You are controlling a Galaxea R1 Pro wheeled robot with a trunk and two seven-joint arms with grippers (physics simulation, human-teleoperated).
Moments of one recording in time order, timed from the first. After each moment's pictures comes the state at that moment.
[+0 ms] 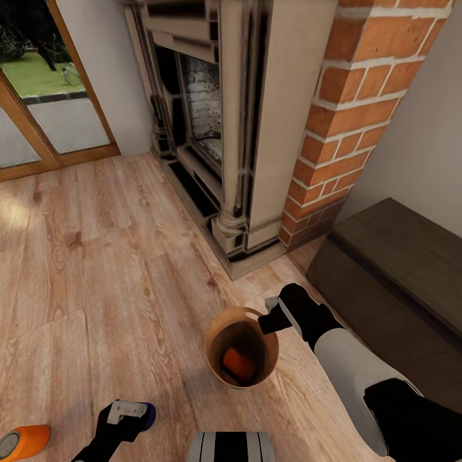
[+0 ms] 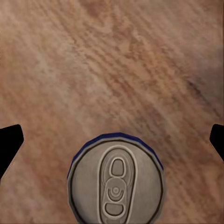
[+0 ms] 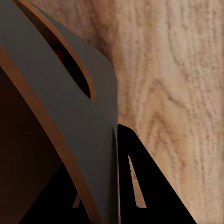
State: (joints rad) left arm -0.14 0.16 -0.08 -0.85 0.07 -0.11 -0.09; right arm -0.97 0.08 0.26 -0.56 0.07 1.04 0.32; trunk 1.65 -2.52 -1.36
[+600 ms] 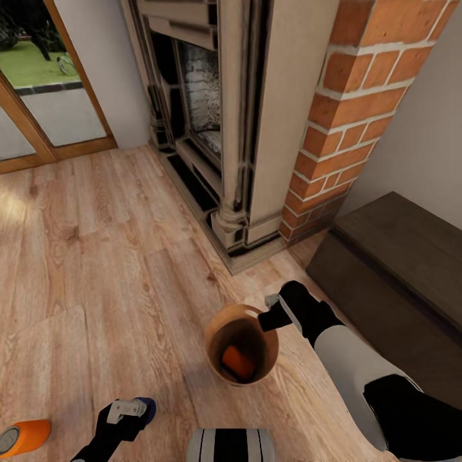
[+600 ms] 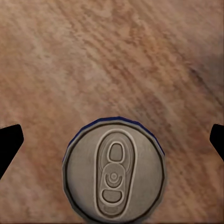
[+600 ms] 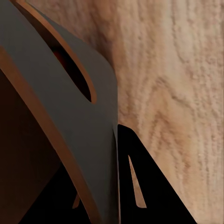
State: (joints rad) left arm -0.14 0.16 -0.07 -0.86 0.08 -0.10 -0.09; right arm -0.99 0.08 0.27 -0.55 0.06 1.05 0.32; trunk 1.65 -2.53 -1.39
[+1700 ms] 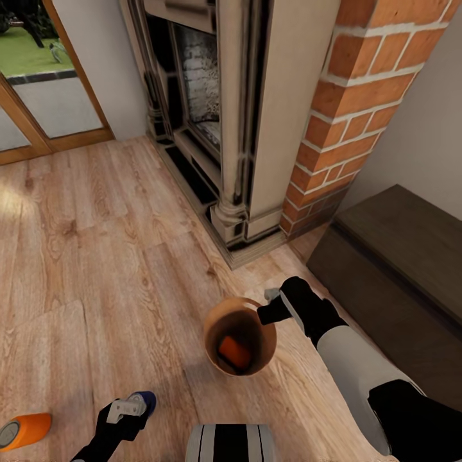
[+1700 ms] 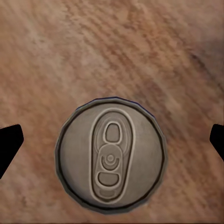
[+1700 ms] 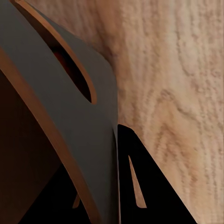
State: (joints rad) left arm -0.14 0.16 -0.07 -0.86 0.07 -0.10 -0.09; right arm -0.97 0.07 0.26 -0.65 0.03 1.05 0.32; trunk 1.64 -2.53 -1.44
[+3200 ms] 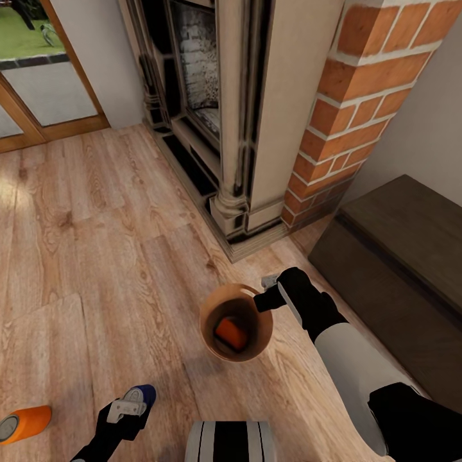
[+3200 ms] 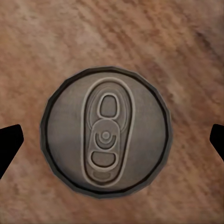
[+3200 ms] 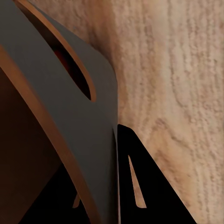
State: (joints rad) left arm -0.14 0.16 -0.07 -0.86 0.08 -0.10 -0.09; right arm -0.97 0.08 0.25 -0.77 0.08 1.05 0.32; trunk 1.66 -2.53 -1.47
